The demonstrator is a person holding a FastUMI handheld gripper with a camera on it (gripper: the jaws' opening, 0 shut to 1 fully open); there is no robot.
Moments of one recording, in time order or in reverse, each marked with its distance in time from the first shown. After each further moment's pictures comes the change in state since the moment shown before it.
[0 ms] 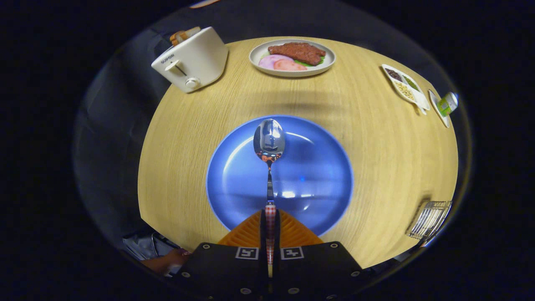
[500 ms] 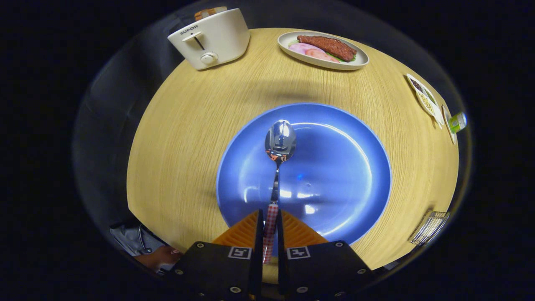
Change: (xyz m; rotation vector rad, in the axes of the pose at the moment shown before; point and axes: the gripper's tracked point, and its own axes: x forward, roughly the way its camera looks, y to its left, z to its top) arm 0.059 0.046 -0.009 -0.098 0.078 -0.043
